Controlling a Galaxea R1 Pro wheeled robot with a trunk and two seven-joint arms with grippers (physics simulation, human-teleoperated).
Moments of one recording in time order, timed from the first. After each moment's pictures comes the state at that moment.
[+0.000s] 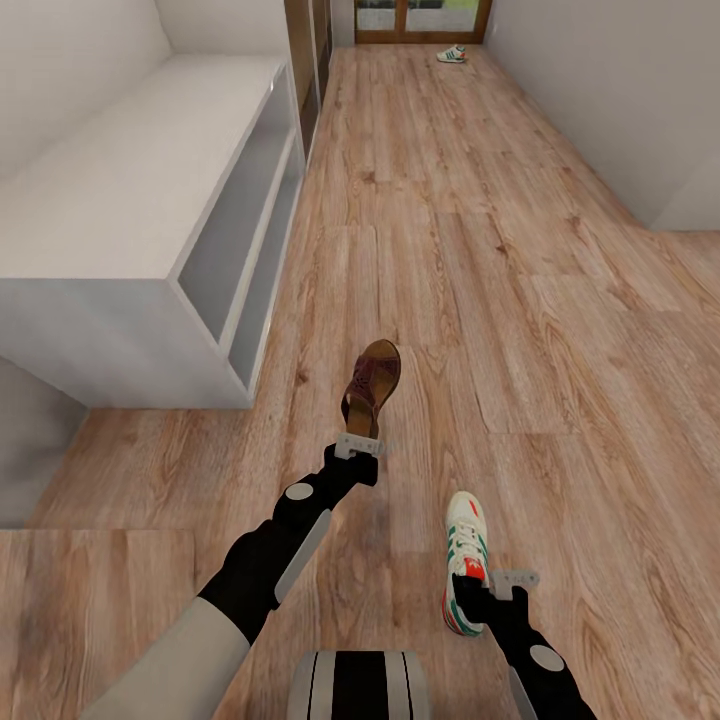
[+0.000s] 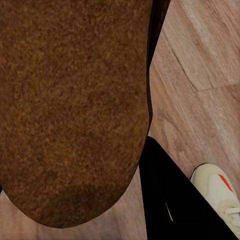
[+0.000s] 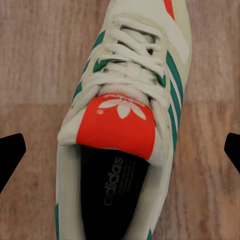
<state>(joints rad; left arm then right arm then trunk) -0.69 -0.15 -0.46 -1.04 0.23 0.28 0.01 -0.20 0.01 -0.01 -1.07 -0.01 0.11 0.00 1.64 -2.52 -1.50</state>
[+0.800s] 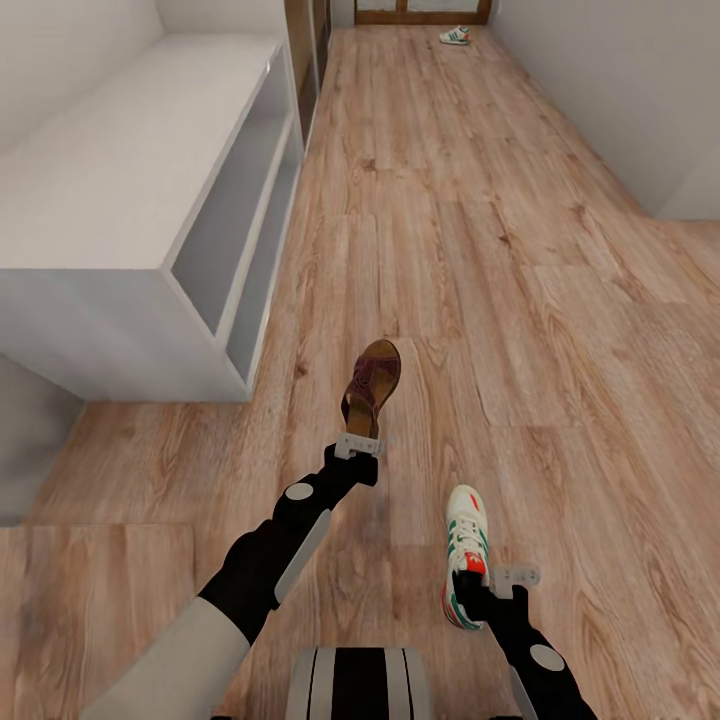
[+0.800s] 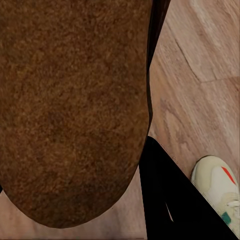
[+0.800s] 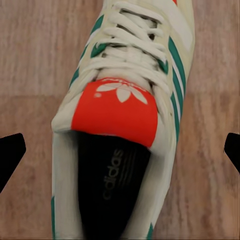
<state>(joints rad) -0.69 -0.15 -0.46 -1.04 0.23 0.28 0.01 -0.20 0.01 -0.01 -1.07 -0.01 0.11 0.00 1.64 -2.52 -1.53</state>
